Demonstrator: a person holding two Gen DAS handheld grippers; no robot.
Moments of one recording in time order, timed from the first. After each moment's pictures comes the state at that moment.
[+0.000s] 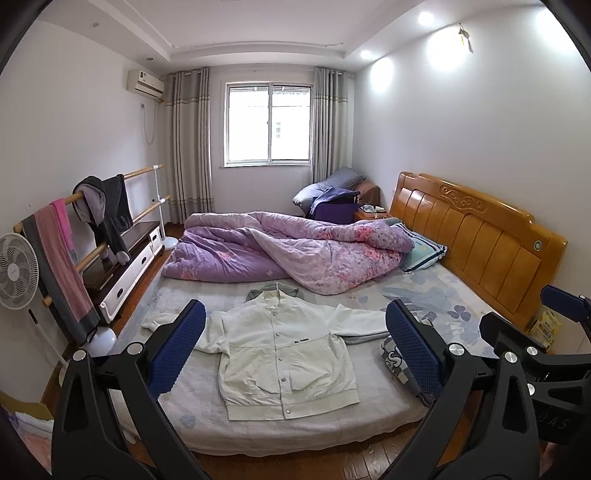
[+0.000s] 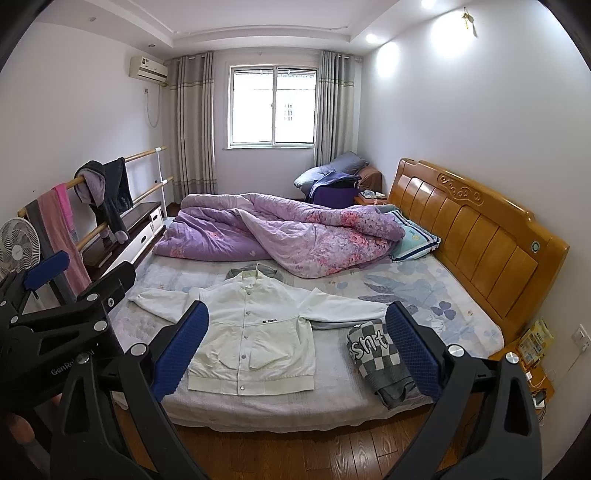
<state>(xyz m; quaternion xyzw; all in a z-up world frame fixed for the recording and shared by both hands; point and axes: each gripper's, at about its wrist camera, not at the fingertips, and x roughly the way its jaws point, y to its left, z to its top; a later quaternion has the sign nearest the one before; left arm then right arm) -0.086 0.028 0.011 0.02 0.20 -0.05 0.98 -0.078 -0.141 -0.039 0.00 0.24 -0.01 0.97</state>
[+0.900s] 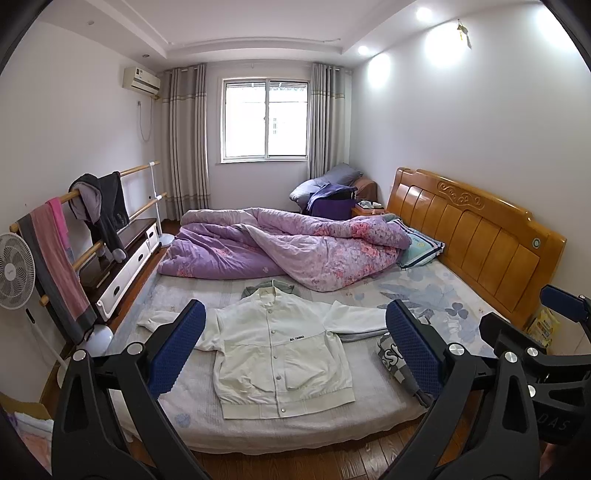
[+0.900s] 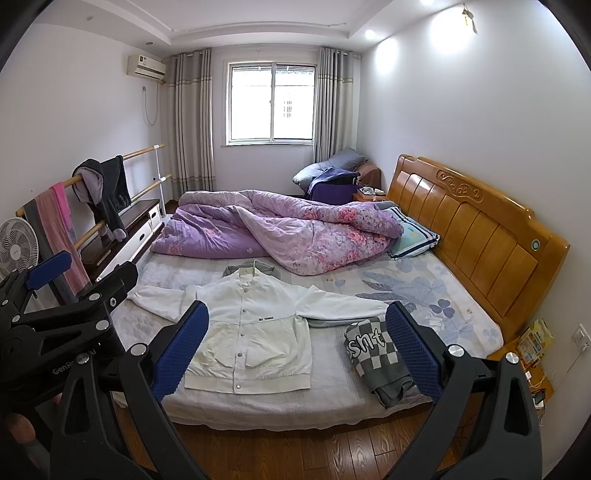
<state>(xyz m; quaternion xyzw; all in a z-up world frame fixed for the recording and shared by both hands) -0.071 0.017 0.008 0.02 0.21 -0.06 0.98 -0.079 -0.143 -0.041 0.00 0.24 -0.01 0.97</state>
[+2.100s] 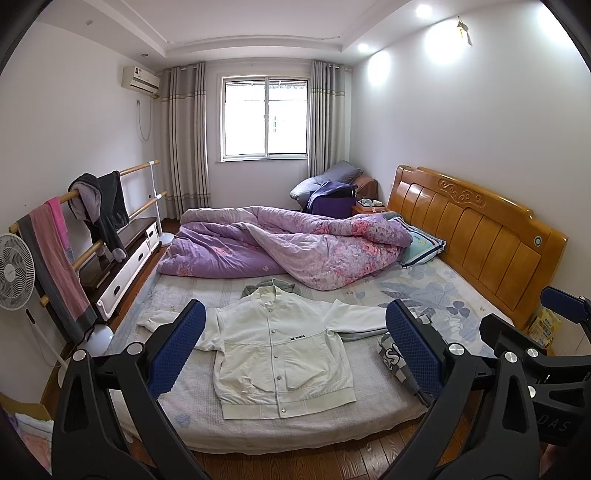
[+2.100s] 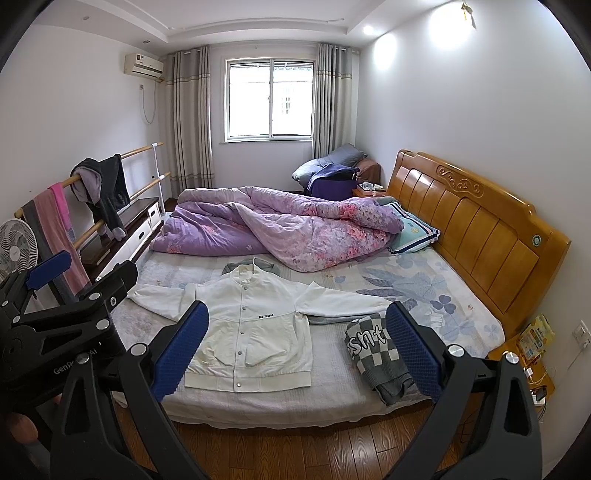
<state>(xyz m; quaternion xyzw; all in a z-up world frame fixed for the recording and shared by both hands) -0.071 0.013 0.005 0.02 0.21 -0.06 0.98 -0.077 -0.147 -0.043 0.00 0.25 -0.01 0.97</state>
